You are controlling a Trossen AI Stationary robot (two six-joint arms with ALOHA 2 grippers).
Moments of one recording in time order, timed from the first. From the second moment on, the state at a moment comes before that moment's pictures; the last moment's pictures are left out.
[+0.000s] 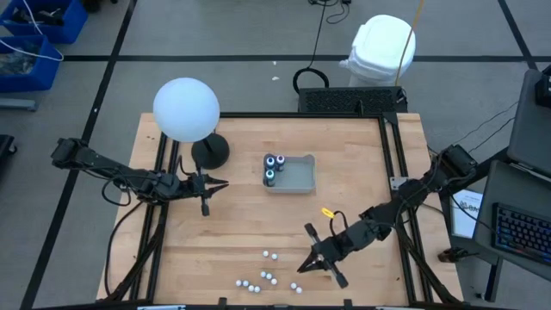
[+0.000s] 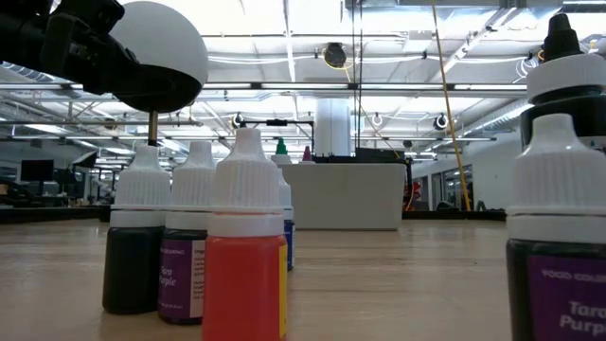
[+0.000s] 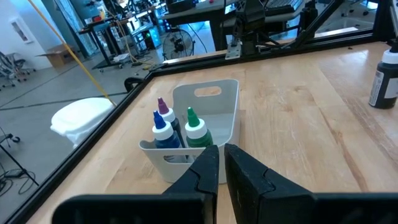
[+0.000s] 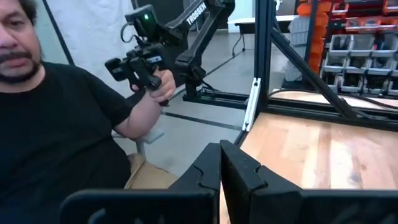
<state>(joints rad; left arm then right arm) -0.30 0.68 0.22 0.26 -0.50 0.11 0.60 1.54 0.86 0.59 0.06 0.14</state>
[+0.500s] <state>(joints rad) -0.30 0.68 0.22 0.26 -0.50 0.11 0.60 1.34 0.49 0.85 0.18 0.14</state>
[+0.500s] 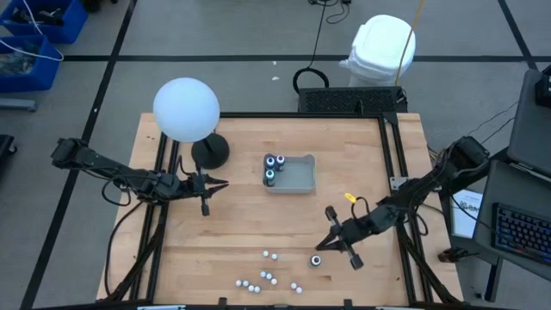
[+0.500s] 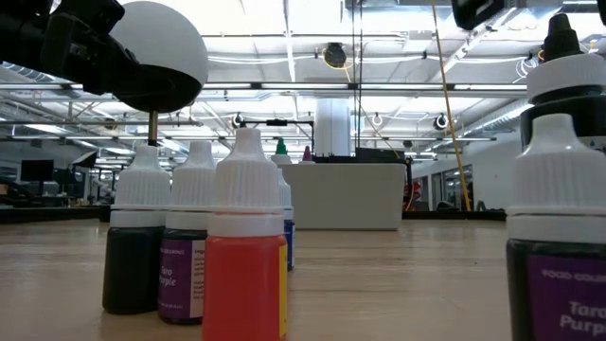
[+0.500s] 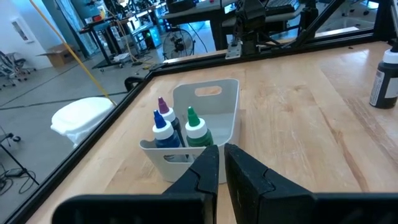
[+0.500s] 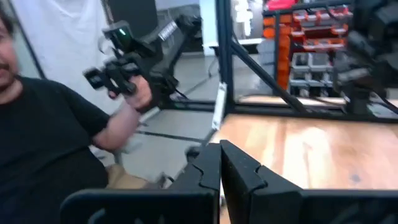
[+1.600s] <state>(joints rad) -0.30 0.68 0.22 0.26 -0.51 0.10 0.60 1.36 0.48 0.81 0.15 0.12</state>
